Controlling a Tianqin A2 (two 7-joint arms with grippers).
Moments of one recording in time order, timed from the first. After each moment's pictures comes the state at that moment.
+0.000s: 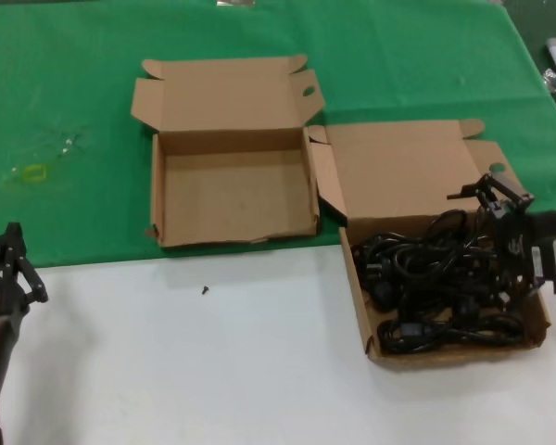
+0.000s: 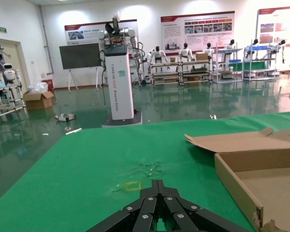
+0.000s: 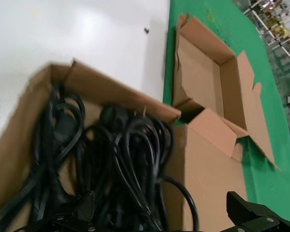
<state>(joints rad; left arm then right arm) 0.00 -0.30 1.60 -1.60 -1.80 0.00 0.00 0.56 0.85 -1.87 1.21 1.64 -0.95 -0.63</state>
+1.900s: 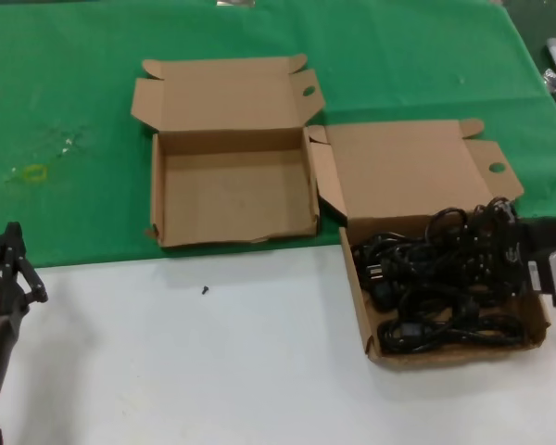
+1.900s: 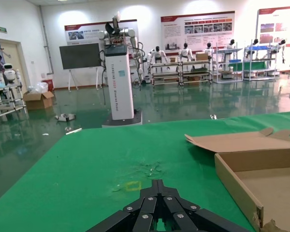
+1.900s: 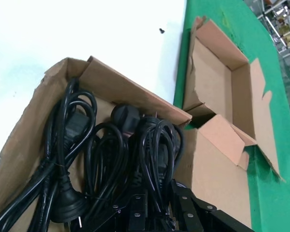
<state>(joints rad) 0.00 -0.30 1.60 -1.60 -1.80 0.00 0.00 0.56 0.85 -1.88 1.23 1.61 -0.94 -0.69</state>
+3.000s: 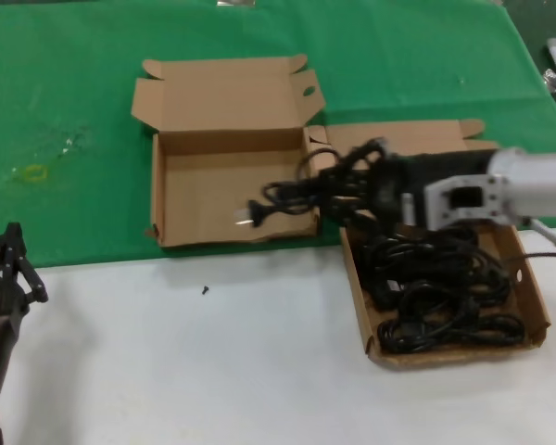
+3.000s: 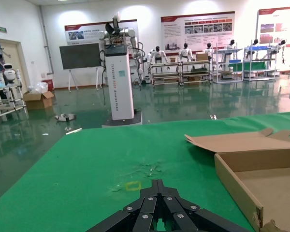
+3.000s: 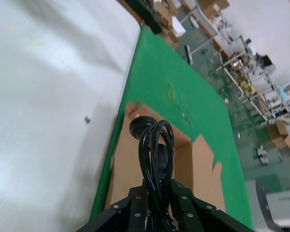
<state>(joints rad) 0.00 -0.30 1.60 -1.60 -1.80 0.00 0.00 0.75 0.66 -2.00 1.36 1.52 -0.92 -0.44</state>
